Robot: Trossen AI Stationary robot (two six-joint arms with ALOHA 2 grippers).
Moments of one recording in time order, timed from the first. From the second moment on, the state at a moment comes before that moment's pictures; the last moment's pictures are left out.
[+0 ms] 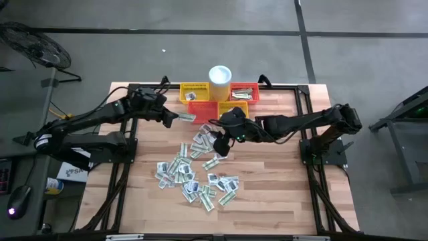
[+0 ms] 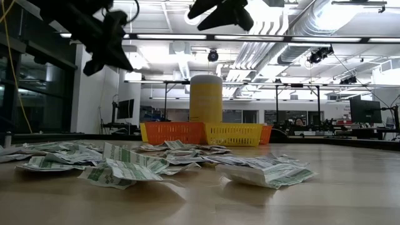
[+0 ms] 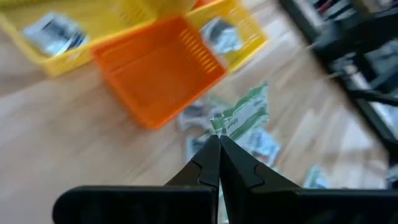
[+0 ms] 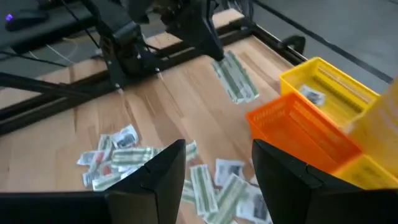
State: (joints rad) left arm 0.46 0.86 0.69 -0.44 0.15 -0.57; right arm 0.10 1.60 1.36 -0.30 0.41 0.42
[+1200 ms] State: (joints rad) left arm 0.17 0.82 0.69 -0.11 -0.12 -0.45; right arm -0.07 1.60 1.17 0.21 0.12 0.44
